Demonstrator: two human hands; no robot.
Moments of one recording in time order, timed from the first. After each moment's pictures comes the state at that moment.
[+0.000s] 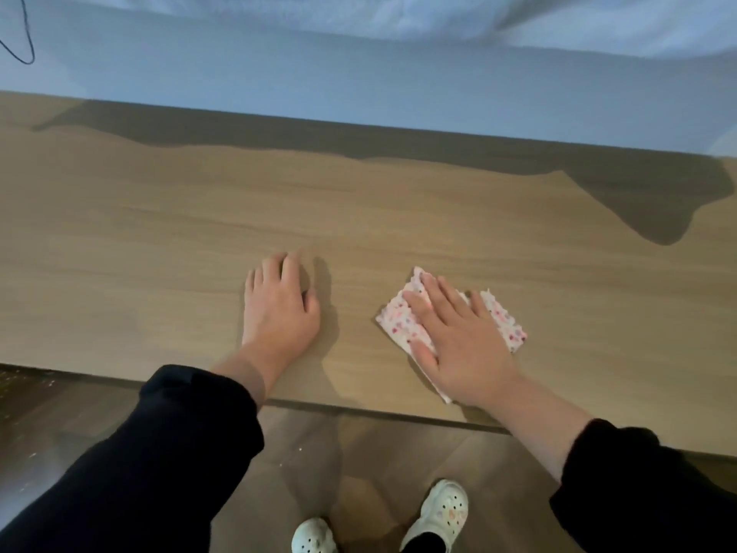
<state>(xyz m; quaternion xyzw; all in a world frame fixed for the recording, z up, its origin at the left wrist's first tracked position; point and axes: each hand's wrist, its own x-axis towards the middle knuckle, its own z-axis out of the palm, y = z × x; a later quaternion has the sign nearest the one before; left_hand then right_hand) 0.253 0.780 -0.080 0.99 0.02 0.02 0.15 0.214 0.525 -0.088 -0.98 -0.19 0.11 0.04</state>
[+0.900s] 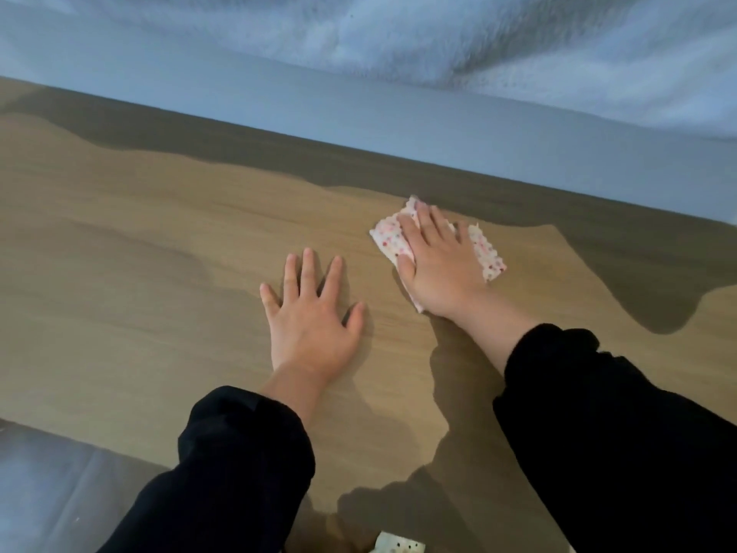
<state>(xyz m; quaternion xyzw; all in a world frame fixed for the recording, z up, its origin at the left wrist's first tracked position) 0.309 0.656 -0.089 0.99 0.08 -0.07 0.07 0.408 0.482 -0.087 -0.98 -0.17 0.10 0.02</state>
